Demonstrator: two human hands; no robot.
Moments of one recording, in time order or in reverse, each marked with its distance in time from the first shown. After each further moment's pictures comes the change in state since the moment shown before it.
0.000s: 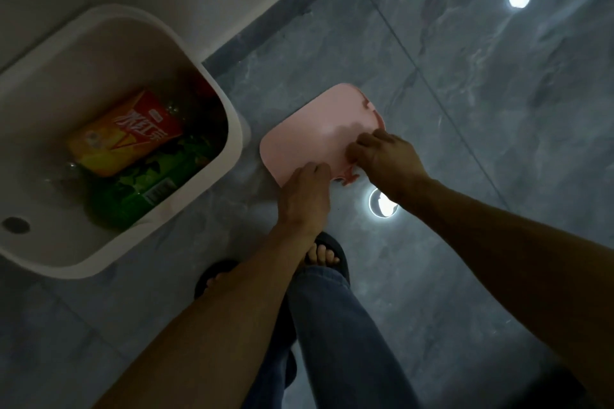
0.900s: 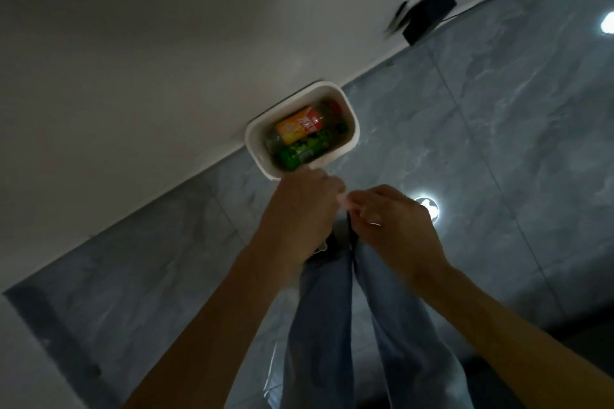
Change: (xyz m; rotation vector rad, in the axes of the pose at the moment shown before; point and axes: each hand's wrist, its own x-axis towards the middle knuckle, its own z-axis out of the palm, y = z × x) left_hand -0.243 0.040 -0.364 0.048 -0.033 0.034; right_hand -0.181 -0.219 -0.281 0.677 0.154 0.070
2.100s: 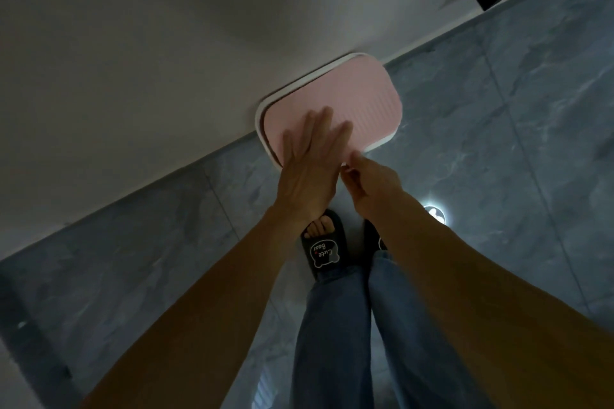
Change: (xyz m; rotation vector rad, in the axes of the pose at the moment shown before) left_hand 0.077 -0.119 0.149 0.088 0.243 -0.075; right_hand 0.128 0.024 0.135 1.344 0.079 1.045
